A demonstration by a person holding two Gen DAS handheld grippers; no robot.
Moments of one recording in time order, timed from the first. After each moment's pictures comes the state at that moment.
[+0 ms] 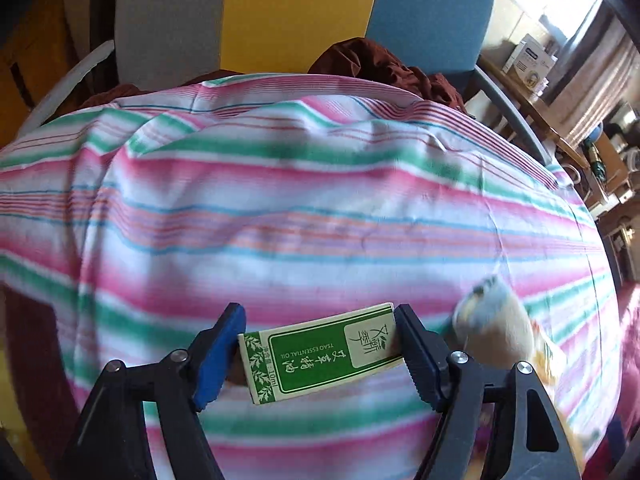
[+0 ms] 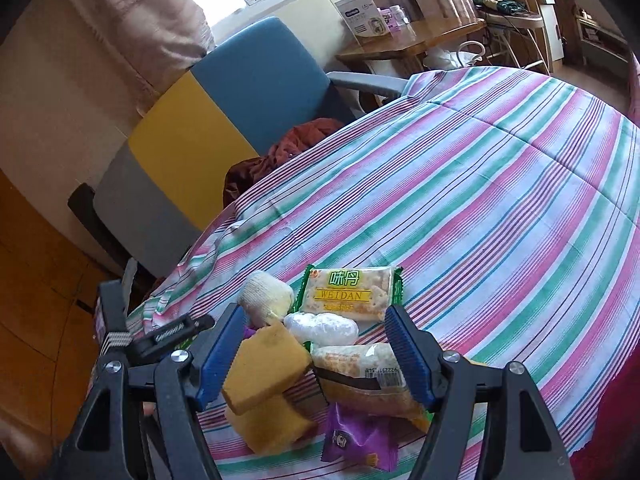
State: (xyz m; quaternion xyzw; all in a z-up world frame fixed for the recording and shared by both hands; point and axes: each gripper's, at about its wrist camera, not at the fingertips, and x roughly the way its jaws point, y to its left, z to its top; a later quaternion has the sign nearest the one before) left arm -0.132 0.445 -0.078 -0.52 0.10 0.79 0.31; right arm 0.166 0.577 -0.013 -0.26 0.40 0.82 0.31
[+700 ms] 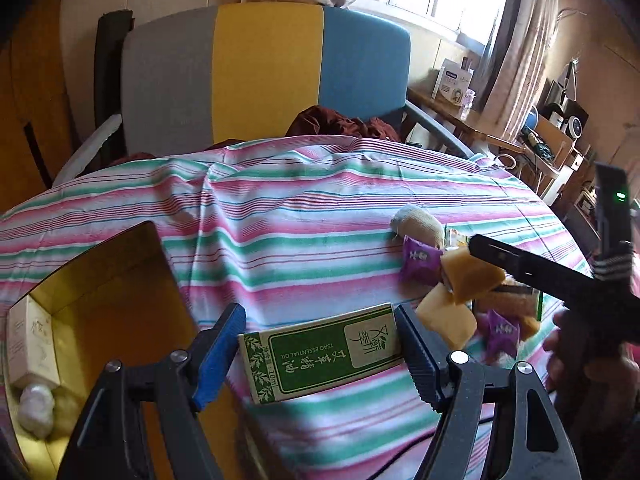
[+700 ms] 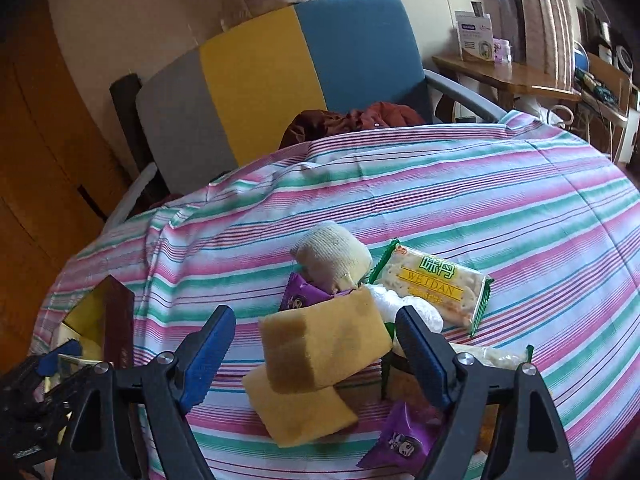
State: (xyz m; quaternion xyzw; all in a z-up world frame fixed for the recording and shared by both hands) left arm -0.025 0.302 0.000 -0.40 0.11 0.82 0.40; right arm 0.081 0.512 -0.022 -0.36 0.23 0.88 0.23
